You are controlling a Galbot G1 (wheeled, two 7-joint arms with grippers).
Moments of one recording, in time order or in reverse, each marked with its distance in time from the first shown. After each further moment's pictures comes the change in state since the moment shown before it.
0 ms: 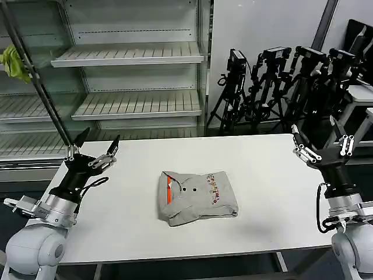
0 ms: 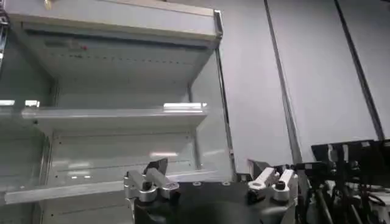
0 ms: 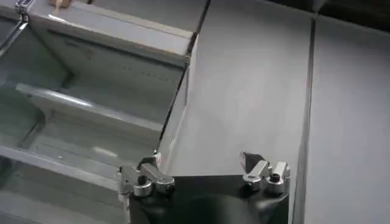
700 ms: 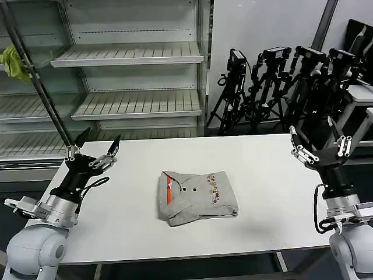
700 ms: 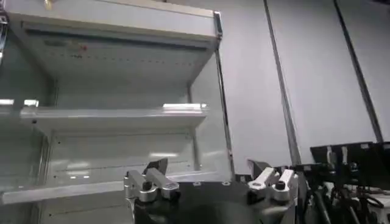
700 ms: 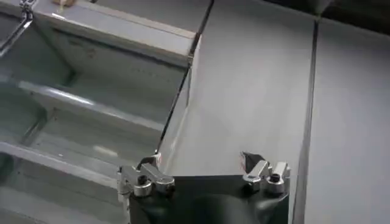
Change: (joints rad) left arm 0.001 -0.008 0.004 -0.003 0.000 -0.002 0.001; right arm -0.001 0.005 -0.012 -0.005 -0.032 0.015 0.001
